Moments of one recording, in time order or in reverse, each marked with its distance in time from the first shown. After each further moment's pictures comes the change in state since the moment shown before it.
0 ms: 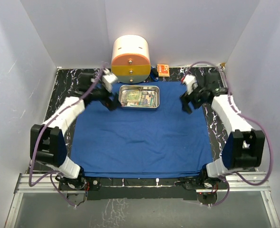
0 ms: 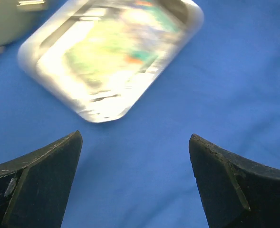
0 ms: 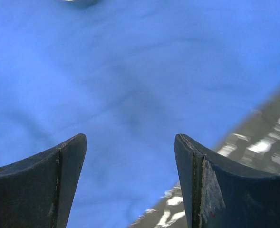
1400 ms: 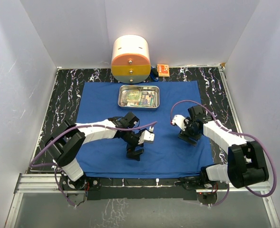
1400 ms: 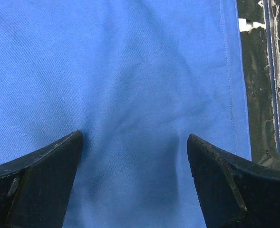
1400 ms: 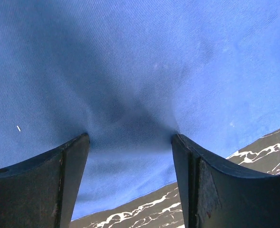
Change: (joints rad) left arm -0.710 0.077 -0.348 -0.077 0.080 0.361; right arm 0.251 -0.255 -0.640 0.061 0.391 -0.259
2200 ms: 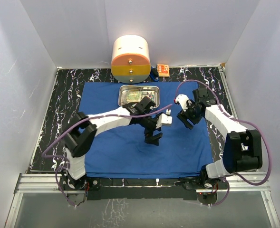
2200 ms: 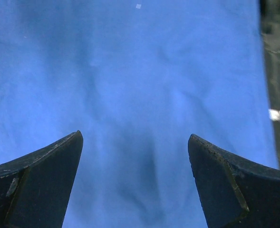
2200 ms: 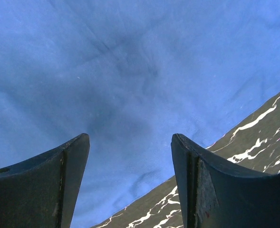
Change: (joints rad) left arm -0.038 0.154 0.397 -0.041 -0.003 -0.083; right arm -0.091 0.137 0.301 -0.047 -0.151 0.134
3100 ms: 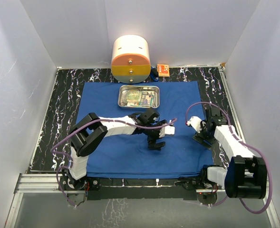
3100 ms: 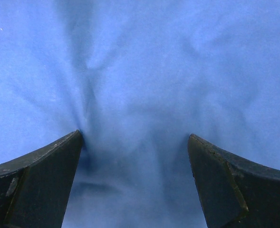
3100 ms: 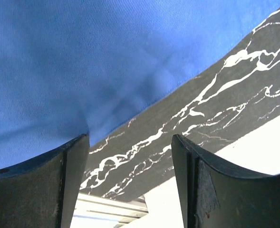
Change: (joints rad) left arm -0.074 0.140 -0.092 0.293 -0.146 -0.031; right arm -0.169 -0.257 -0.327 -0.090 0.259 -0.242
